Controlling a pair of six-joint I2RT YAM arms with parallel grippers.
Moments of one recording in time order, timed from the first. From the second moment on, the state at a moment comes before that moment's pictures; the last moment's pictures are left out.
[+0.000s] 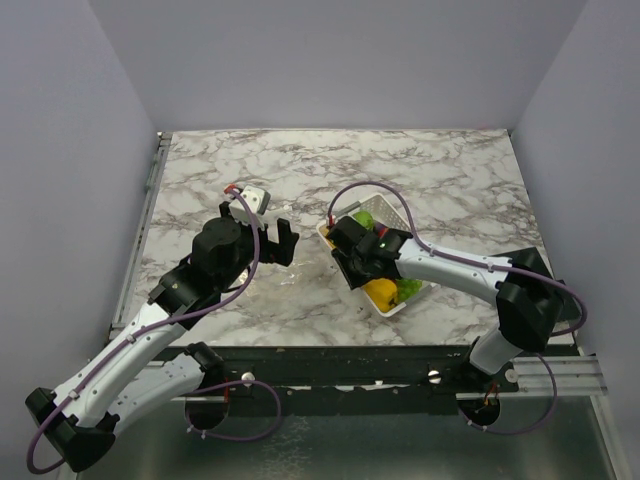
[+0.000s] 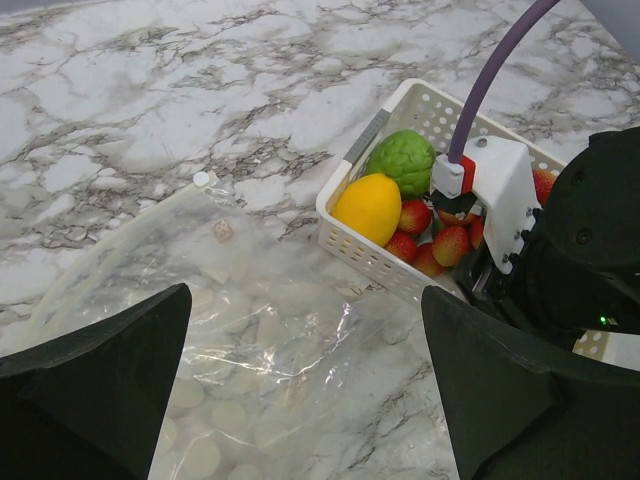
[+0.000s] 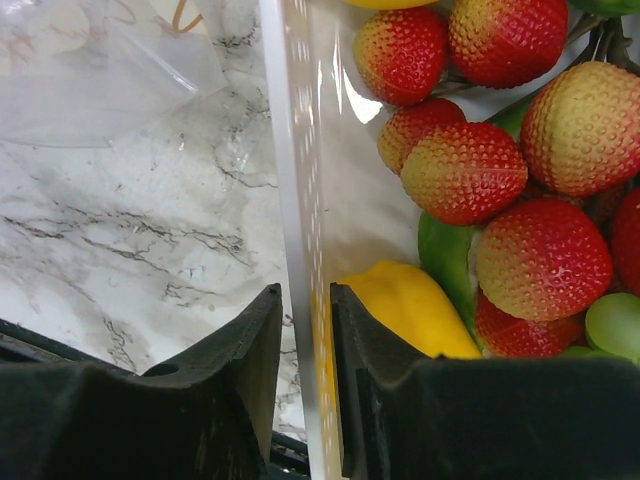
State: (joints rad) left arm -0.70 0.79 0.85 -0.34 -0.20 -0.20; right arm 0.94 1.60 1.15 -0.65 0.20 0.36
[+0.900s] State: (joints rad) left arm -0.70 0.77 0.84 -0.34 -0.20 -0.20; right arm 0.95 1.63 1.16 -0.65 0.40 0.53
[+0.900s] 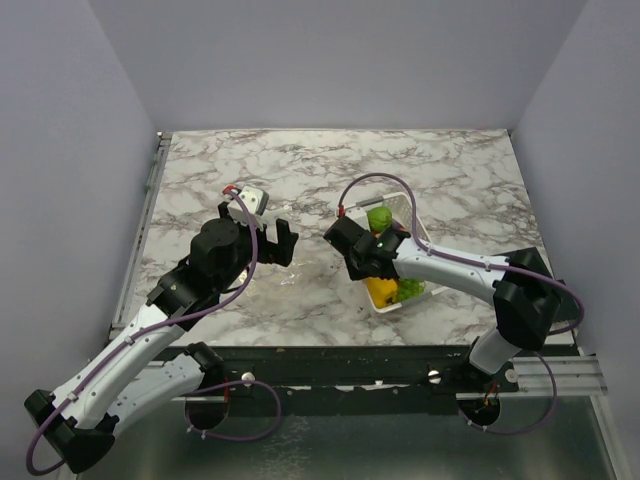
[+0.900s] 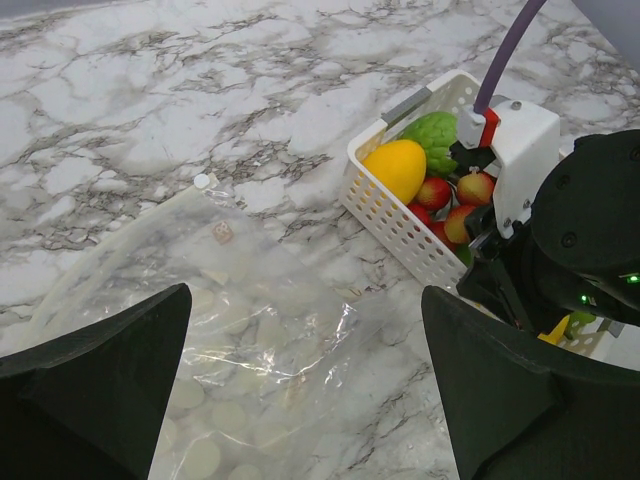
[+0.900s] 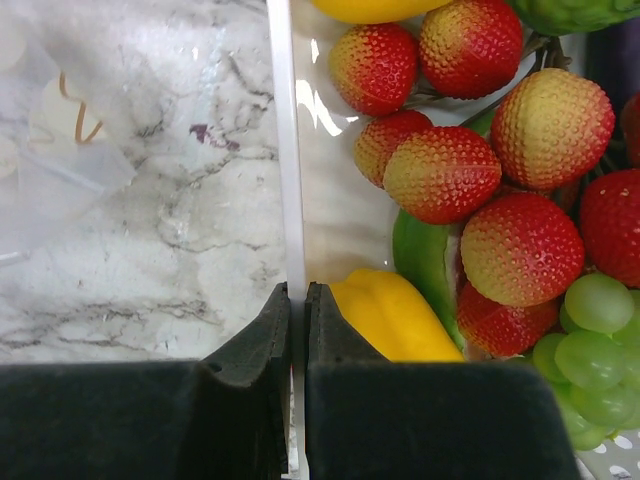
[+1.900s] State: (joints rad) left arm -0.70 0.78 0.84 -0.34 -0.20 -0.20; right arm 0.85 1.74 1.26 -0.66 0.49 0.63
